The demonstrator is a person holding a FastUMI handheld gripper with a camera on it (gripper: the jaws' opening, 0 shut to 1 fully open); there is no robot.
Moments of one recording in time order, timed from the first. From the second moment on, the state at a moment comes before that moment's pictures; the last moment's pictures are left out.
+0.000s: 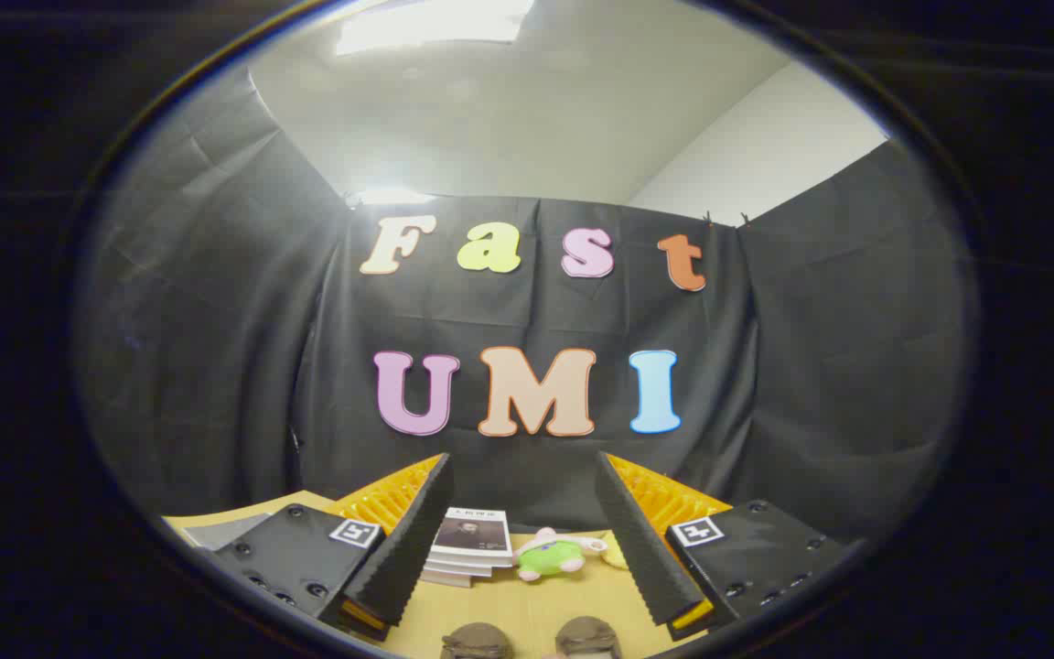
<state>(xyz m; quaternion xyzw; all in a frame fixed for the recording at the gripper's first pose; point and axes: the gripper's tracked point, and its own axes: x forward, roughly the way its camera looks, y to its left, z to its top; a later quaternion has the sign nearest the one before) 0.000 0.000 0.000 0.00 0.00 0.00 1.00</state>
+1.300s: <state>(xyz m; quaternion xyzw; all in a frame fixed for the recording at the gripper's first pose) -0.004 -0.015 0.002 0.02 -0.01 -0.01 1.00</state>
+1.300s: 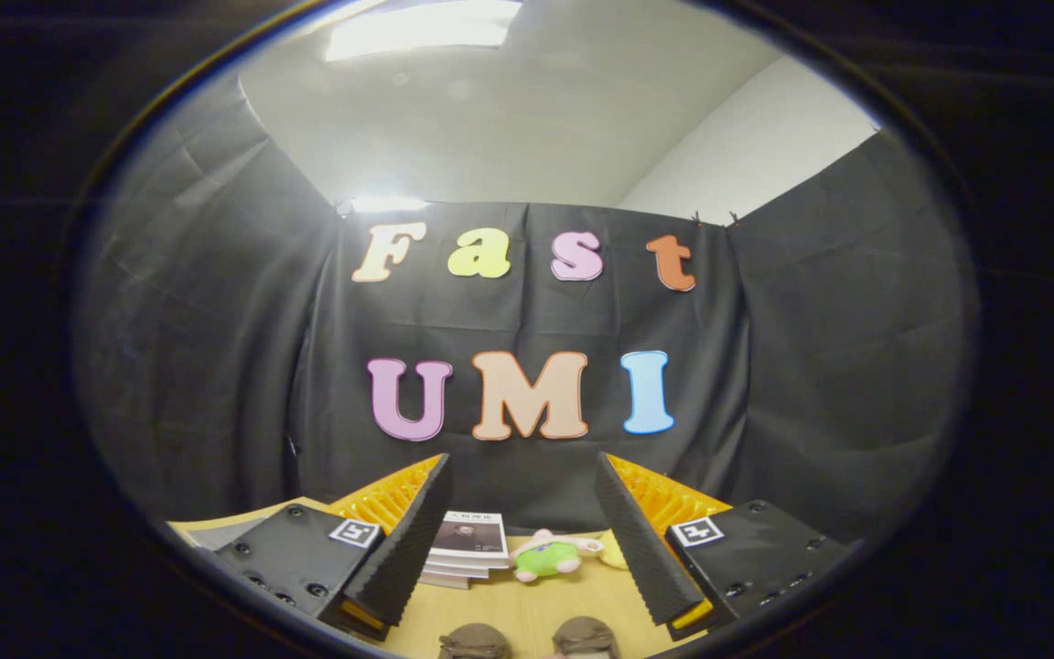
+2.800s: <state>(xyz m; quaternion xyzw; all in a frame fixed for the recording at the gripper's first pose) -0.042 0.035 -0.058 0.03 0.04 0.05 1.00</state>
